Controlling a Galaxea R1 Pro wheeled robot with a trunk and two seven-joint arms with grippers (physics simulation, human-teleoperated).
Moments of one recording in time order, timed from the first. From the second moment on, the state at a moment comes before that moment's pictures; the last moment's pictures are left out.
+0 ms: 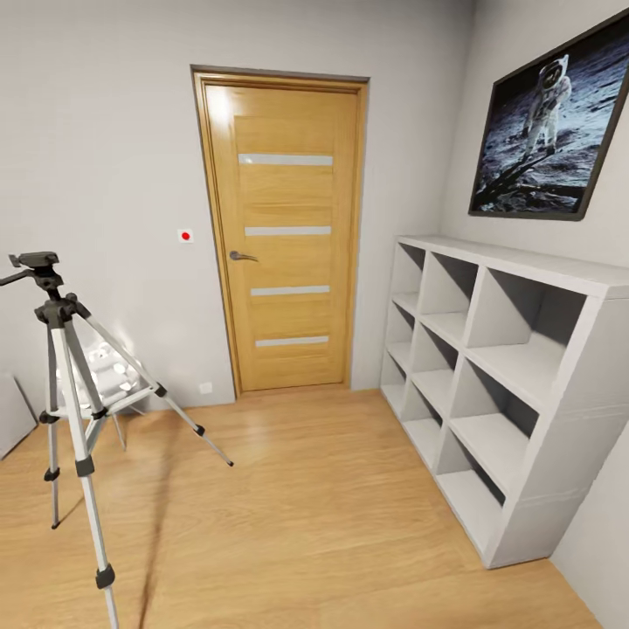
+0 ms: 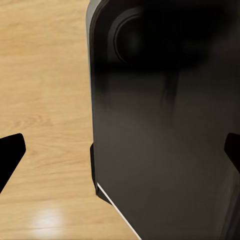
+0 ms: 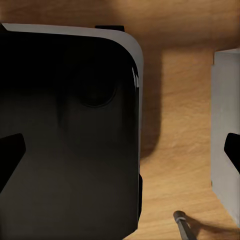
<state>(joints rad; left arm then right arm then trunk) 0.01 0.03 -0.01 -0.02 0.01 0.02 0.00 0.00 -0.05 0.00 -0.01 0.00 -0.10 0.01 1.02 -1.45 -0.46</state>
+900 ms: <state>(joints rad) 0.01 0.03 -0.01 -0.03 0.01 0.02 0.00 0.00 -0.05 0.00 -0.01 0.00 -0.10 0.01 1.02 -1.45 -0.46</state>
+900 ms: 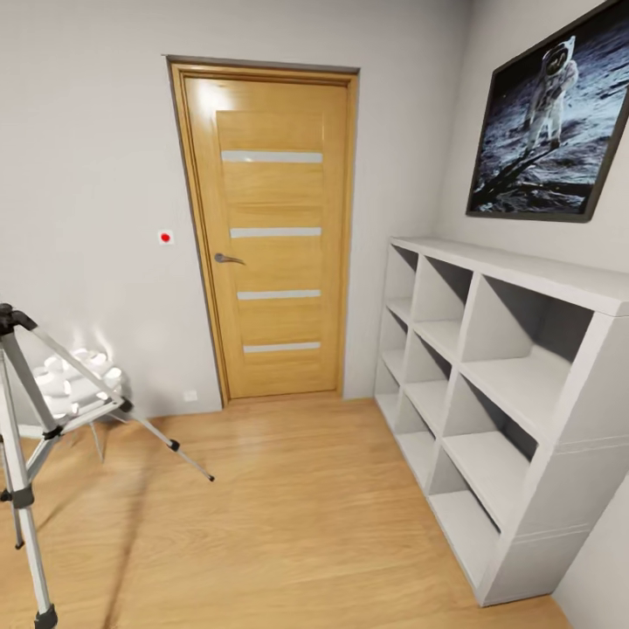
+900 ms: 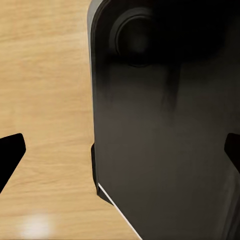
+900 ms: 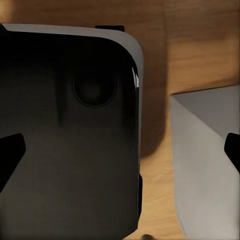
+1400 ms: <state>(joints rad) 0.01 0.03 -0.01 -0.03 0.01 0.02 0.00 0.00 -0.05 0.00 -0.01 0.00 -0.10 0.01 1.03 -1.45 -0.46</state>
